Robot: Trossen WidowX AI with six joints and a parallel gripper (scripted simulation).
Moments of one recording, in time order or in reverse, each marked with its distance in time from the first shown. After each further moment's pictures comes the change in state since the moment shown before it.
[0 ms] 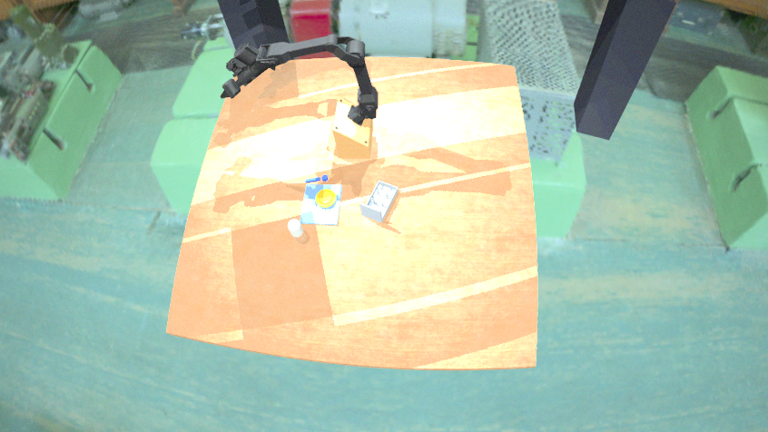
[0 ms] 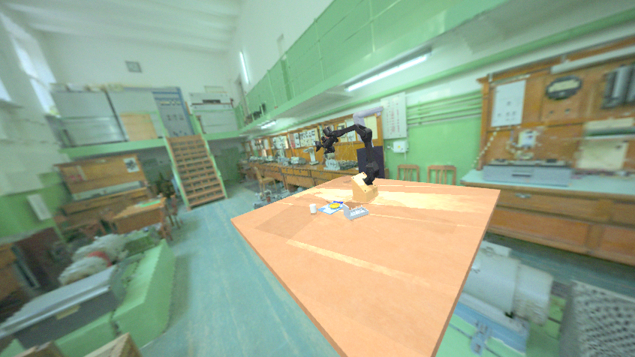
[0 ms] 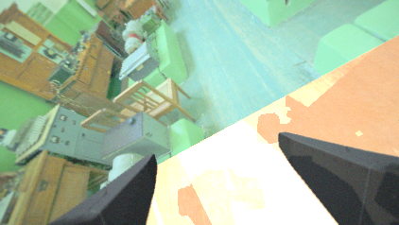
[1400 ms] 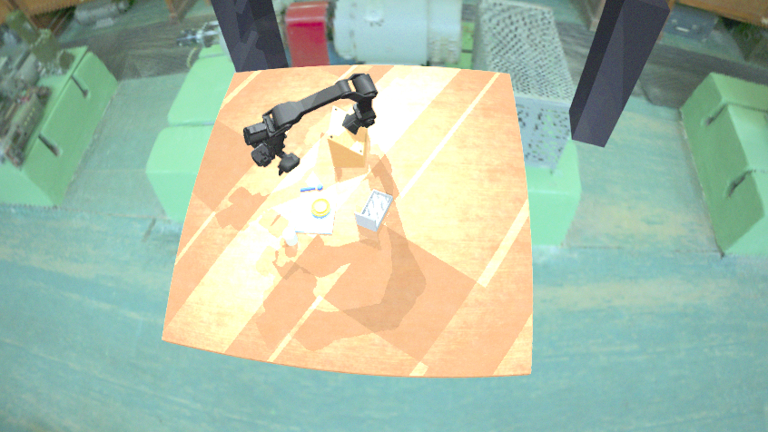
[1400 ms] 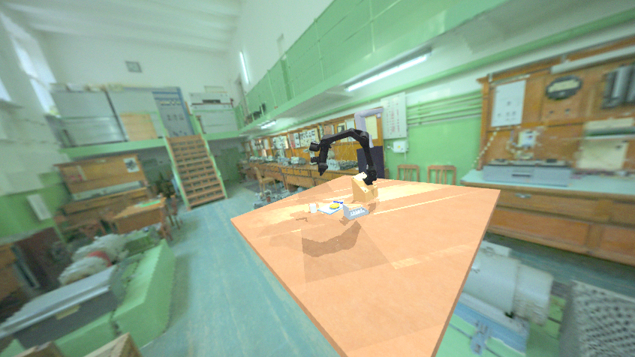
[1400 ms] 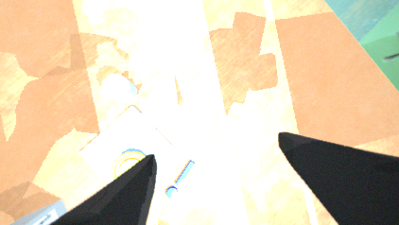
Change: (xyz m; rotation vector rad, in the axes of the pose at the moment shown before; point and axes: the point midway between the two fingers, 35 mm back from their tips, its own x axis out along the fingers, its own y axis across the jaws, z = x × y) arm -0.070 0.114 -0.274 -1.227 0.705 0.263
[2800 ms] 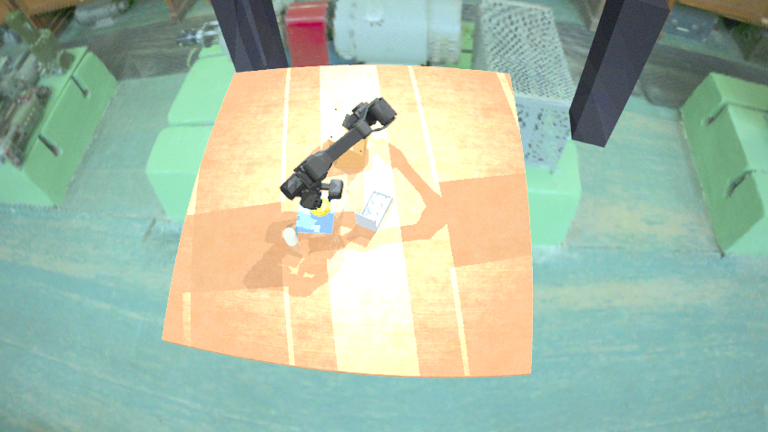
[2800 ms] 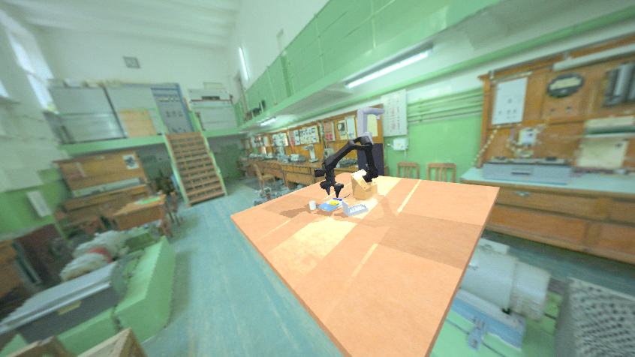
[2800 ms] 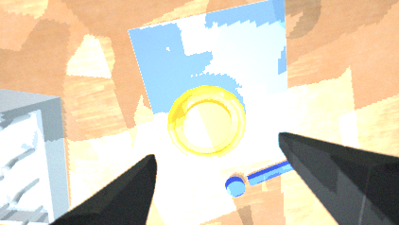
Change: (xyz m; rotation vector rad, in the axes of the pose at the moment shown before) arm 0.129 0.140 -0.093 -0.528 0.262 0.227
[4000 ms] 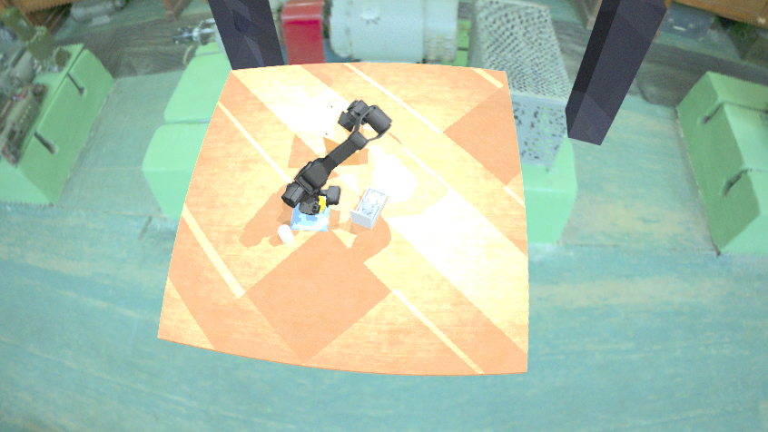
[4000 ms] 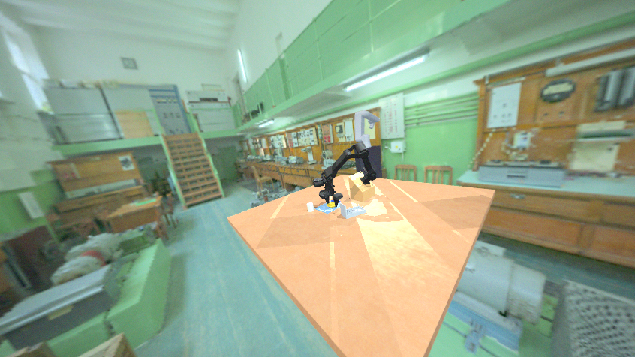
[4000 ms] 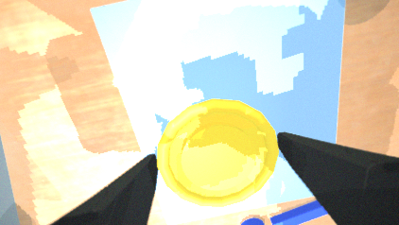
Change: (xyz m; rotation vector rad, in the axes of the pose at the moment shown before) arm 0.054 0.002 0.000 0.002 0.007 0.006
